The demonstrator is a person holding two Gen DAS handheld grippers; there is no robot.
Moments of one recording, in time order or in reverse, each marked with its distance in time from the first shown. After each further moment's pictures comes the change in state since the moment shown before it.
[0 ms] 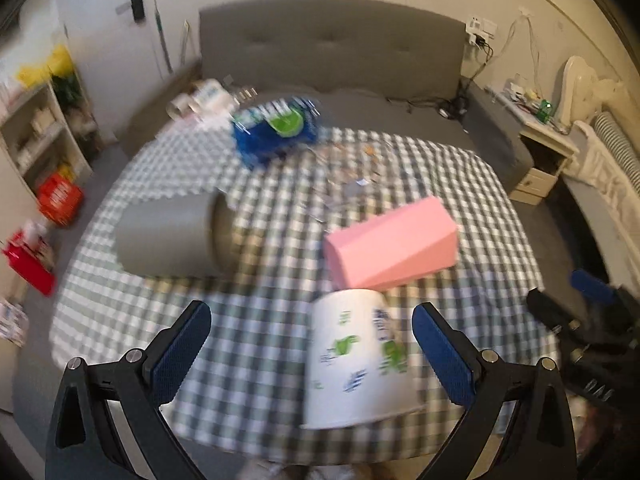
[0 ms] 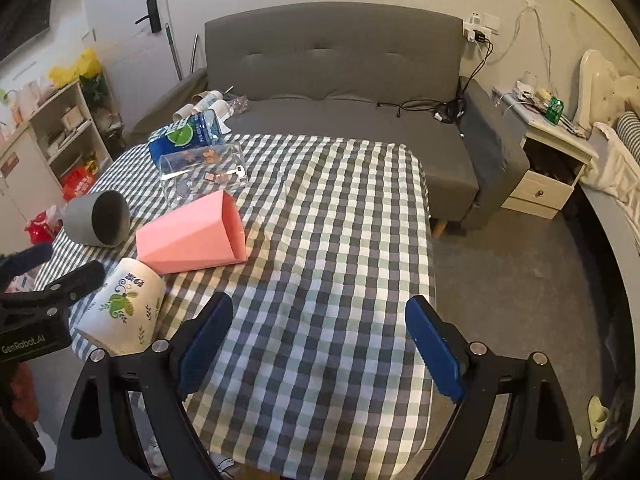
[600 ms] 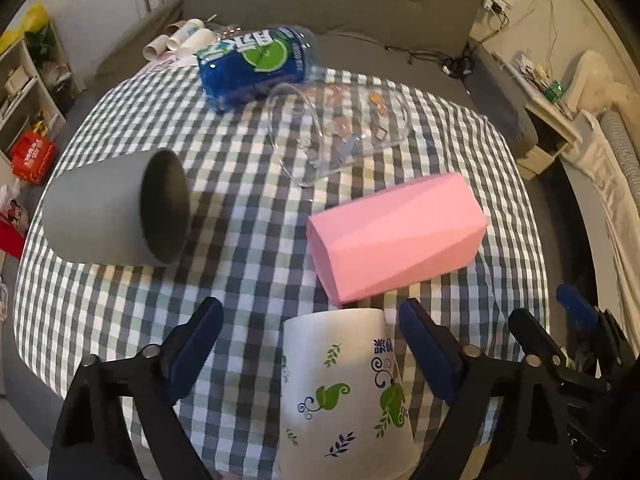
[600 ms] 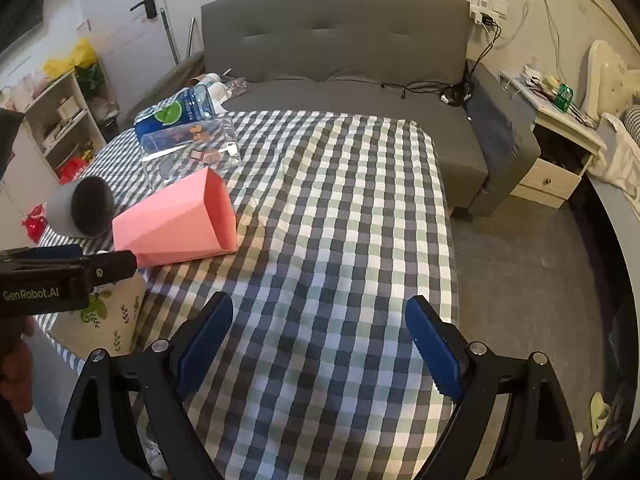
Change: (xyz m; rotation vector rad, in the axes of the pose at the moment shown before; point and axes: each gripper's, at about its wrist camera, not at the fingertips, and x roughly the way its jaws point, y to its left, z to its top) left arm 0.054 -0.002 0.018 -0.025 0.205 -0.046; right arm 0.034 0.003 -0.001 0.008 0.061 0.003
